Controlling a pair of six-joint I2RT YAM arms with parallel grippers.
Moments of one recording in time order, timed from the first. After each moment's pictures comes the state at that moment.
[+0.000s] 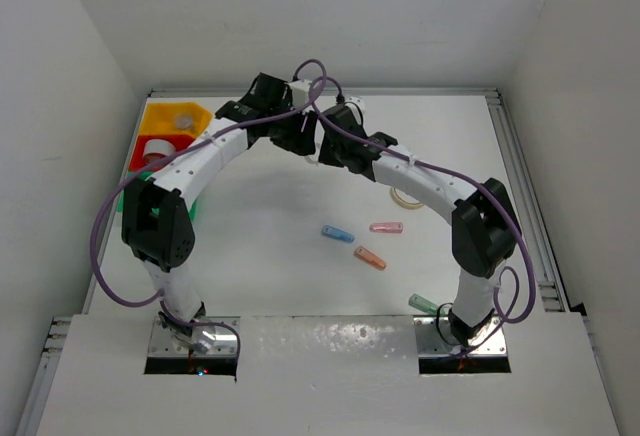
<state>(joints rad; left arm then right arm) -0.43 1.80 1.64 -0.66 0.31 0.01 0.68 1.84 1.47 -0.35 0.30 0.69</state>
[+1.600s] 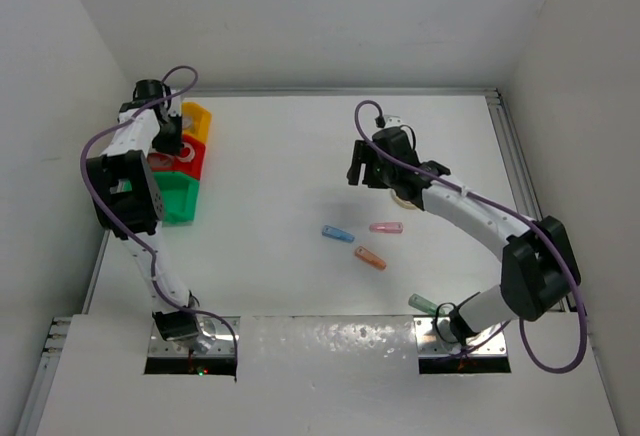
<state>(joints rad) 0.24 2.05 1.71 -0.74 0.02 0.16 0.54 1.49 1.03 -0.24 0.16 0.50</state>
